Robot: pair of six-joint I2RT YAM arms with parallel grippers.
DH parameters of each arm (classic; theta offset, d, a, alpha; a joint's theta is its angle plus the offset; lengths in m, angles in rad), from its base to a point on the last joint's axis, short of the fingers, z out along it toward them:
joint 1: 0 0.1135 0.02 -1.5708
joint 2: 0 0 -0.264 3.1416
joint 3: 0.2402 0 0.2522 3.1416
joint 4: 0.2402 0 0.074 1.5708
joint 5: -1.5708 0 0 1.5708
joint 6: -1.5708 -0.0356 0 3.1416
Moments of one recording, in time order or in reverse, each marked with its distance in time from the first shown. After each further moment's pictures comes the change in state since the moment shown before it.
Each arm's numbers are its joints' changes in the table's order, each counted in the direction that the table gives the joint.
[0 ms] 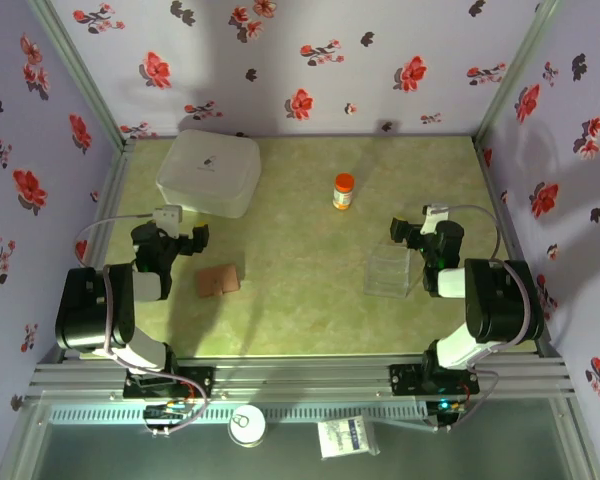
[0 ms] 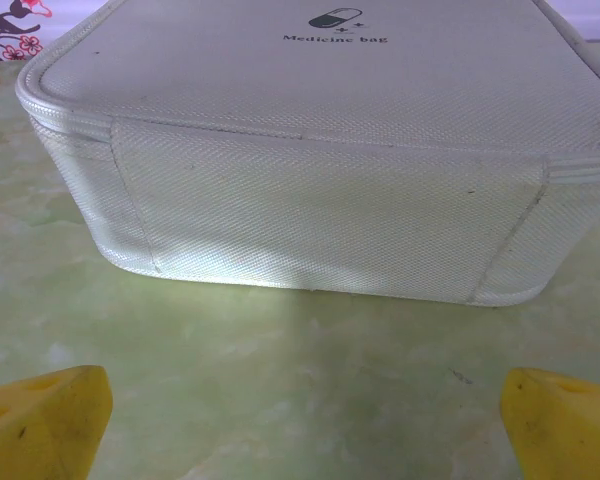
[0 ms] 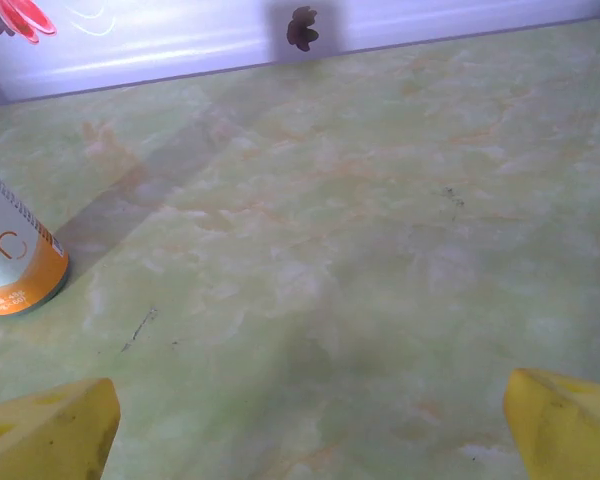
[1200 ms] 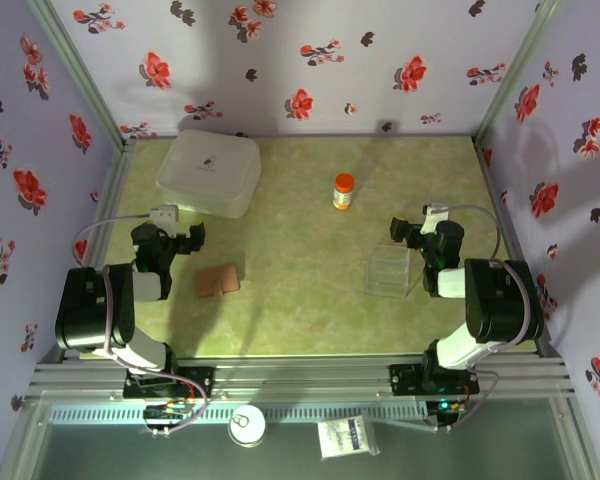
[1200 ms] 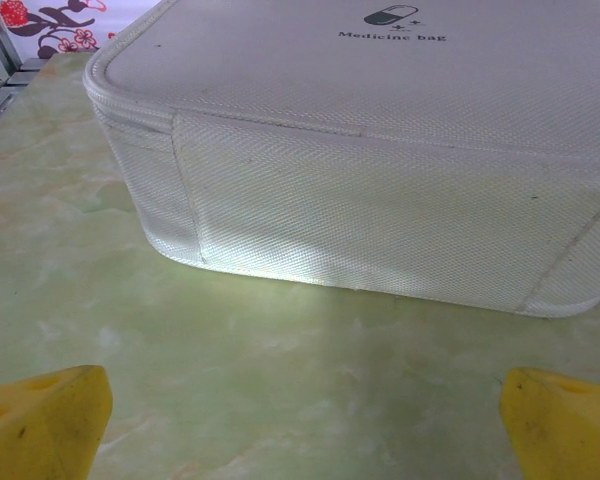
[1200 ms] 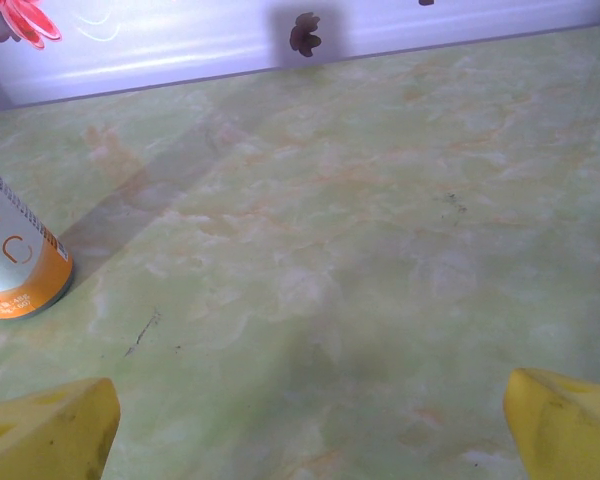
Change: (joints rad) left arm 0.000 0.000 0.000 0.000 0.081 0.016; right arm 0.000 0.000 -0.003 -0.012 0.003 0.000
